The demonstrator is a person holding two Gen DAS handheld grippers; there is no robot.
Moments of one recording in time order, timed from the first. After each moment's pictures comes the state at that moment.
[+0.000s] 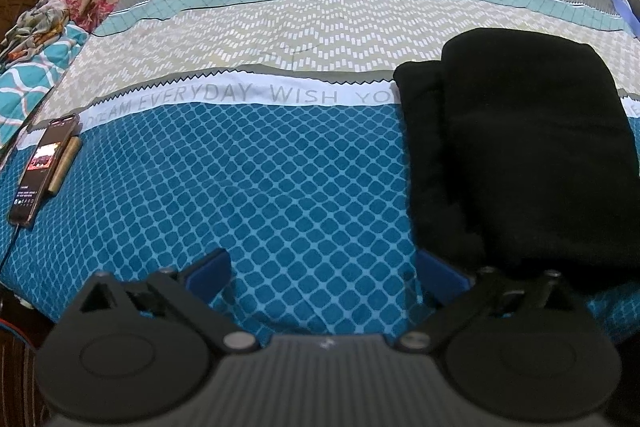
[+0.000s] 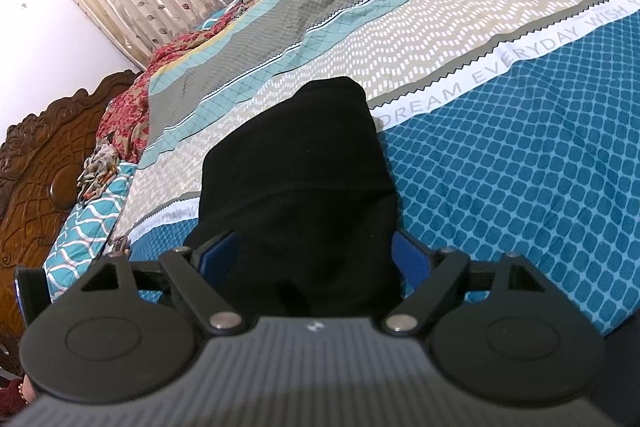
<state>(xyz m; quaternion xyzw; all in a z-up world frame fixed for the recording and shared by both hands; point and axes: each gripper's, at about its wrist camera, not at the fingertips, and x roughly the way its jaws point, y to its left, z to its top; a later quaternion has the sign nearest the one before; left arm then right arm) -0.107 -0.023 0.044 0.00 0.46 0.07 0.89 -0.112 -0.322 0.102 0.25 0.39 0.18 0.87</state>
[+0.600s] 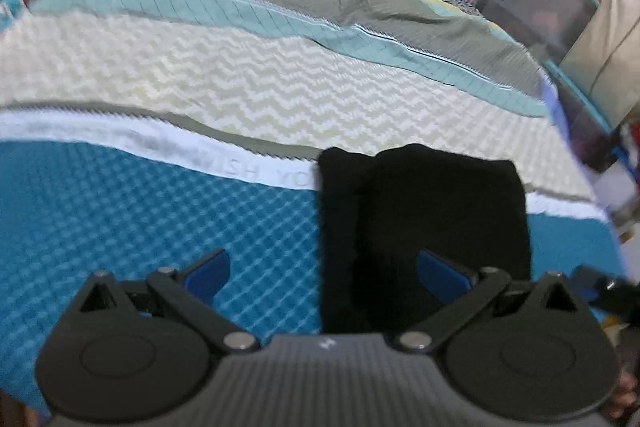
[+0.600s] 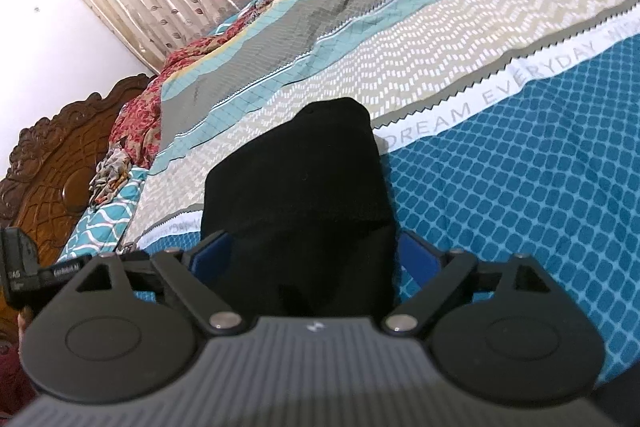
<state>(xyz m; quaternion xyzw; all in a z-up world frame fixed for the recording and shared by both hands) -0.062 0.009 0.075 -0.16 0.42 -0.07 0.89 -0.086 -0.338 0.098 0.26 0.38 0.20 0.86</state>
